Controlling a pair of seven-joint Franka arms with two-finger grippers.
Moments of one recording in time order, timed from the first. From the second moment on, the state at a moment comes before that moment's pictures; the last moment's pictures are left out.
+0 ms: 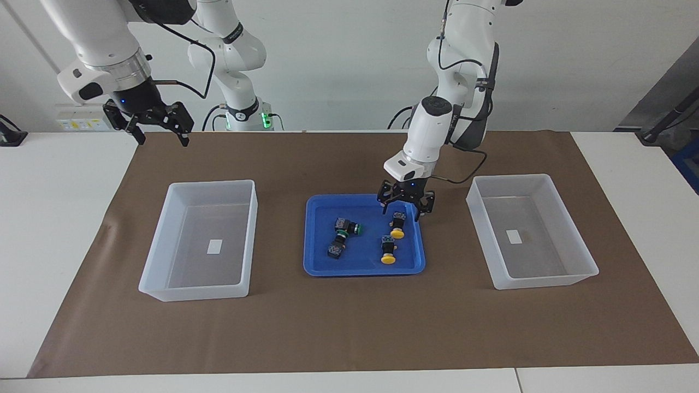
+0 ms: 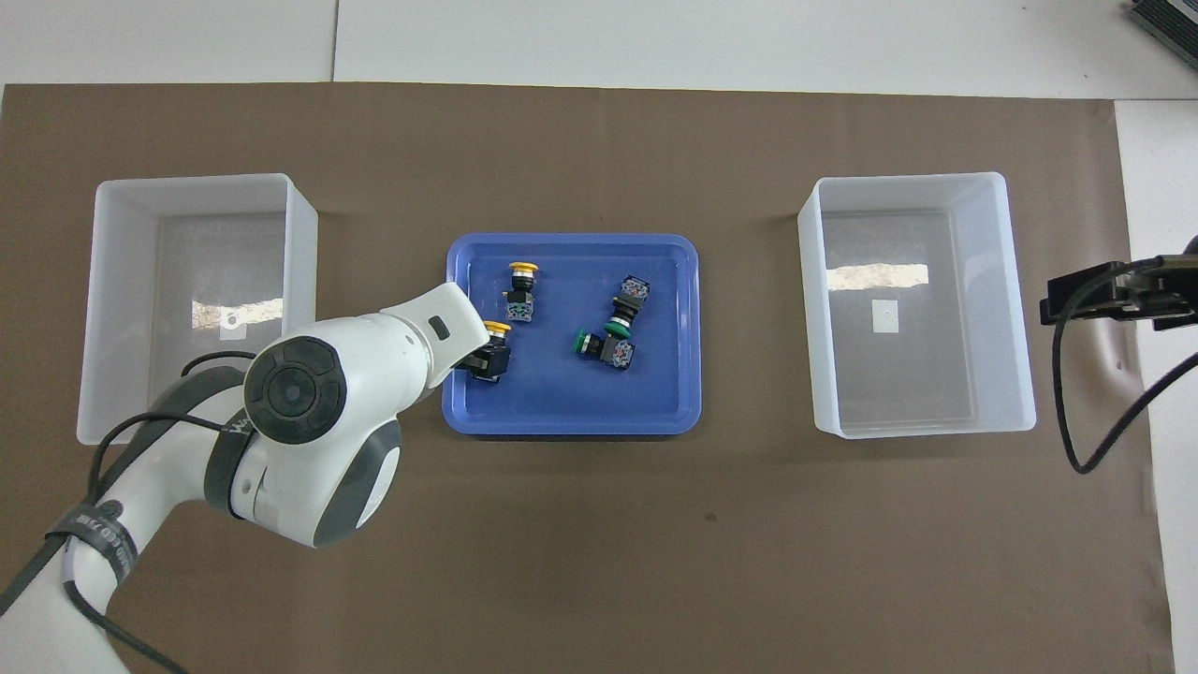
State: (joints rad) left arm -0.45 0.16 -0.08 -2.21 -0.01 2.68 -0.22; right arm 0.06 -0.03 -0.07 -1.58 -0.02 1.54 0.07
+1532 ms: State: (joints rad) left arm -0.41 0.17 -0.05 -2.02 -0.01 2.47 -0.31; right arm 0.07 -0.03 -0.07 -1.59 -0.02 1.56 0.10
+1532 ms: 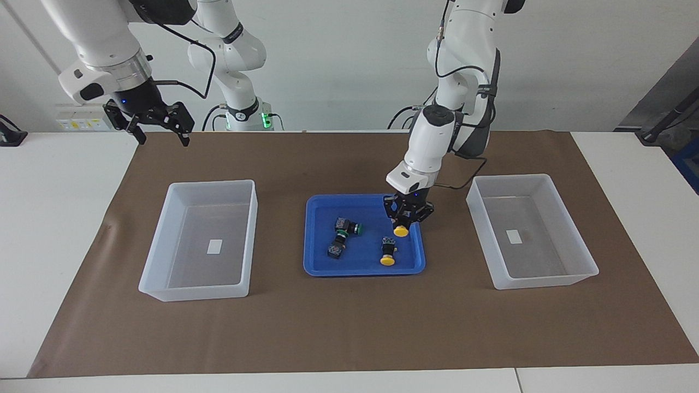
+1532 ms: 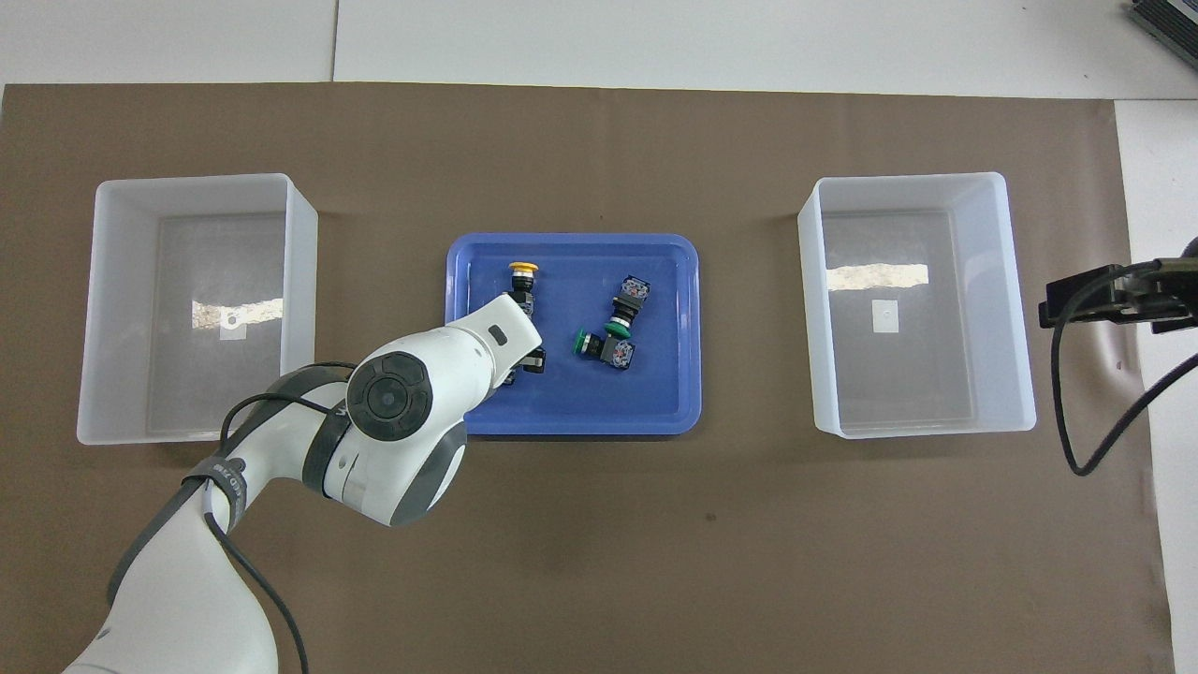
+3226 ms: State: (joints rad) left arm 0.07 0.21 -0.04 -2.01 -0.04 2.53 0.13; right arm 0.55 0.46 -0.05 -1.62 0.00 2.21 0.93
